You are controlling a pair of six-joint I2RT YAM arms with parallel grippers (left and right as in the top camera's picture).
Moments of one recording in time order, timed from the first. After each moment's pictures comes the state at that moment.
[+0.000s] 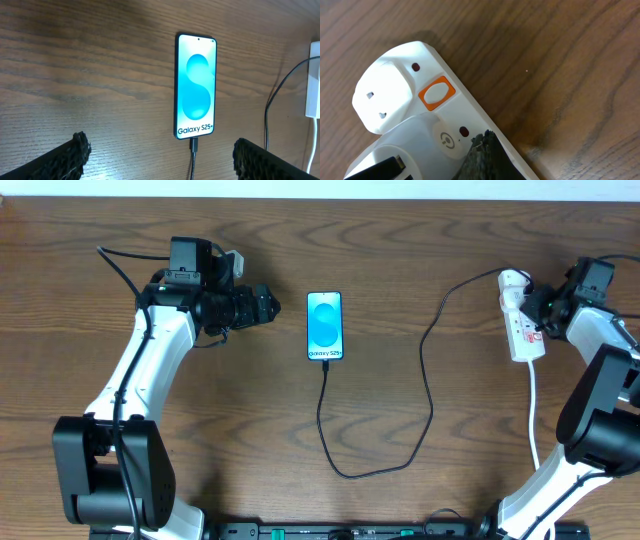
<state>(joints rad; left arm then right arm) -0.07 1.71 1.28 -0.66 0.44 -0.28 -0.35 2.04 1.31 -0.27 -0.10 0.38</state>
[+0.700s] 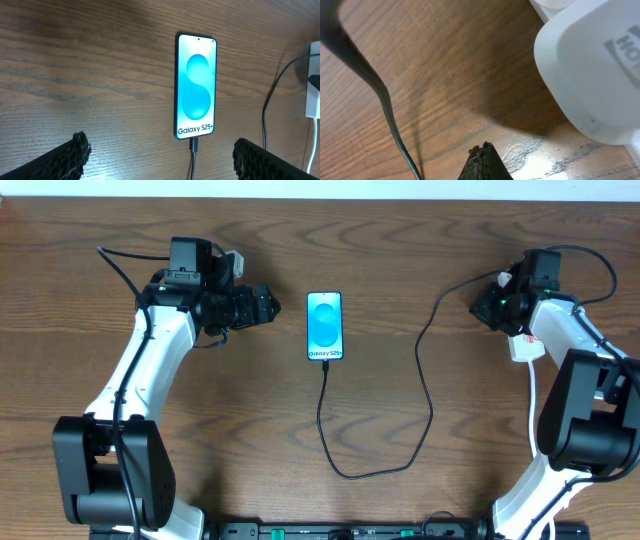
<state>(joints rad) -0.07 1.71 1.28 -0.66 0.44 -0.28 -0.17 1.99 1.29 -0.42 -0.26 0.44</state>
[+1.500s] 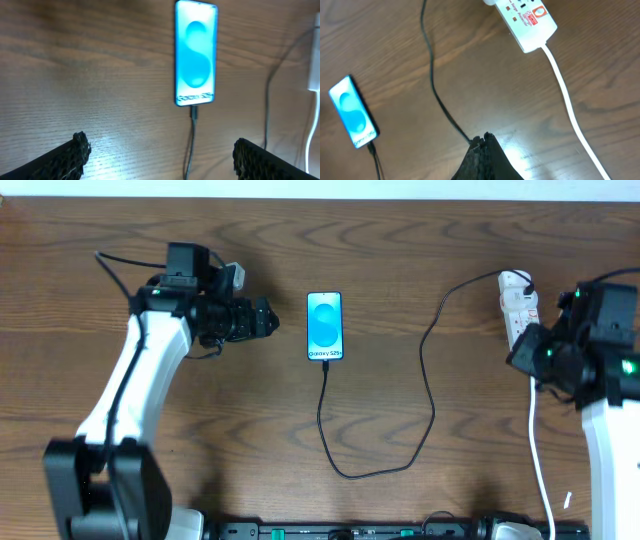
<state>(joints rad) -0.07 1.63 1.28 -0.82 0.45 -0.20 -0.14 1.21 1.26 -1.11 -0.06 0.36</state>
